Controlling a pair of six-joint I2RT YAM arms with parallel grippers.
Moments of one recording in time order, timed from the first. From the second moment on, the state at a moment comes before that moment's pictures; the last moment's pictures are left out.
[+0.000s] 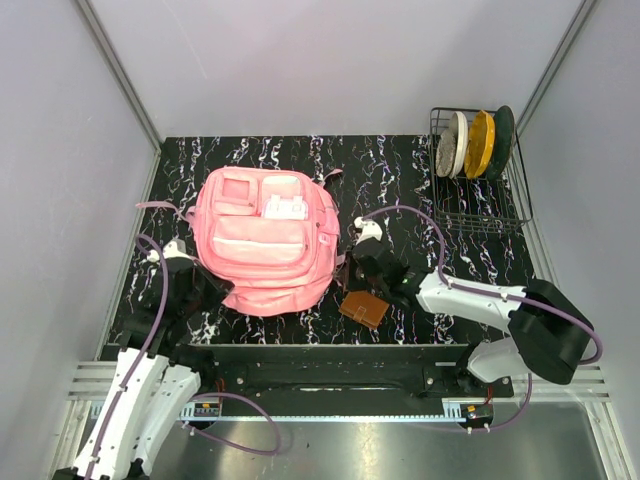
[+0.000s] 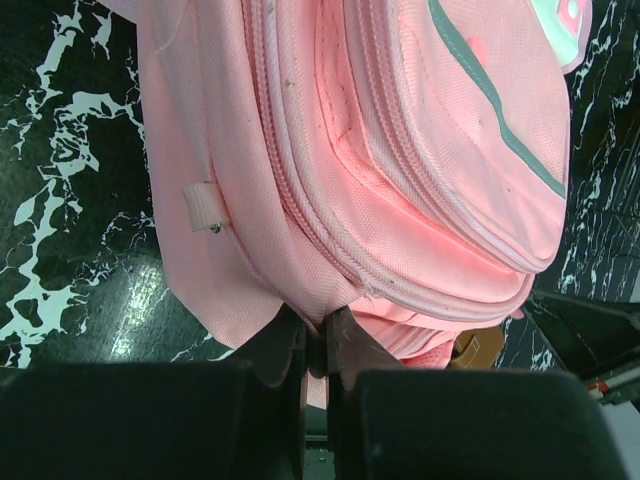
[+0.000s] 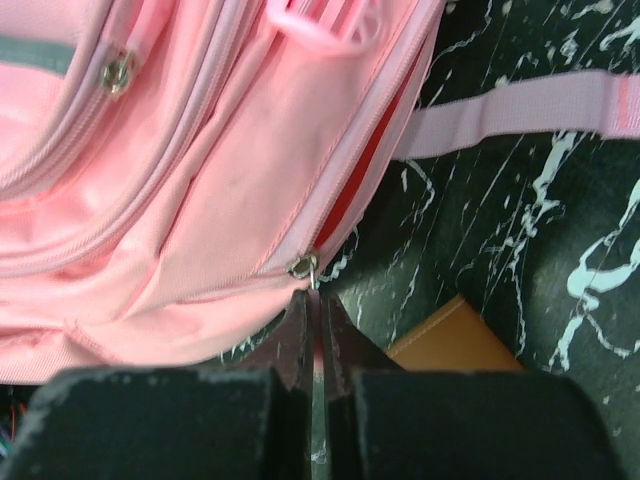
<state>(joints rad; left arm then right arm) -0.23 0.47 0.62 -0.84 -0.04 -0.84 0.90 1.38 0.72 0.02 0.16 0.69</state>
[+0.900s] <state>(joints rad) -0.17 0.48 0.64 -0.87 0.06 -0.76 0.65 1.72 0.88 0.16 0.03 0.67</state>
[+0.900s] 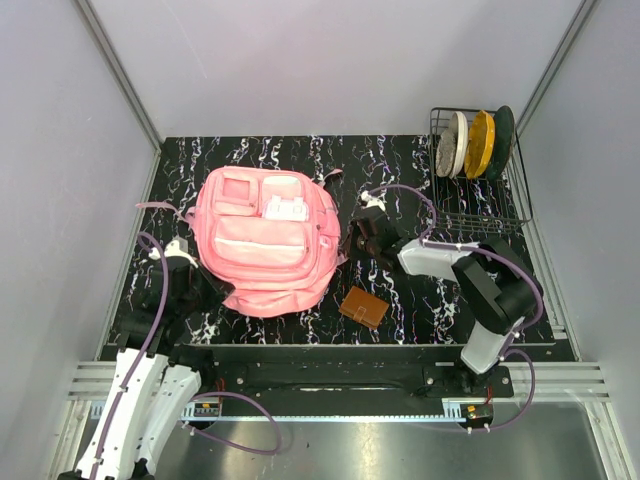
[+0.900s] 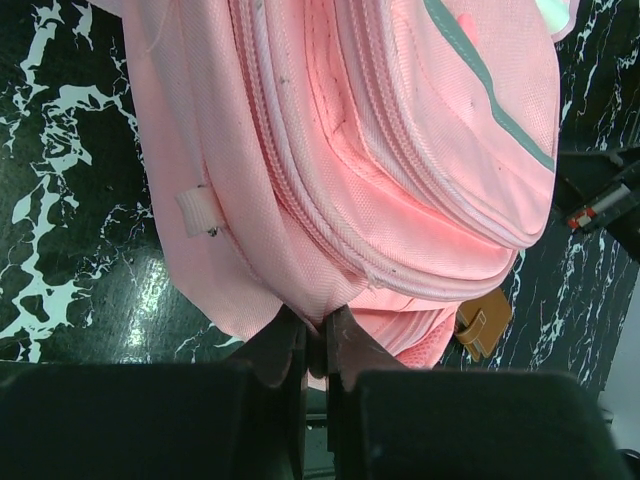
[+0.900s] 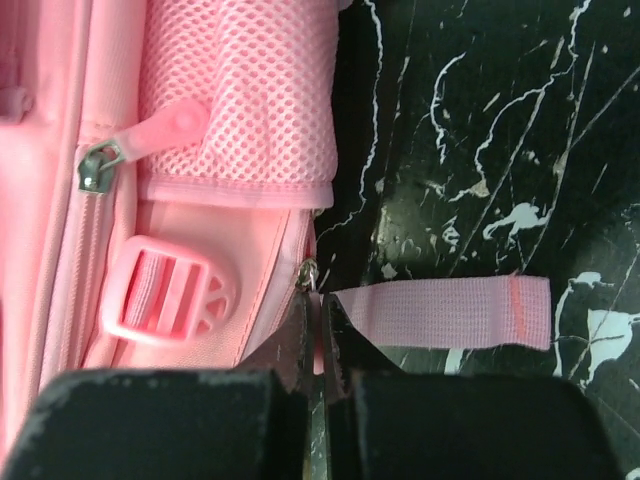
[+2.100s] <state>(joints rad) -0.16 0.77 0.59 -0.59 0.40 -0.58 0.54 1.43 0.65 0.12 0.13 0.68</state>
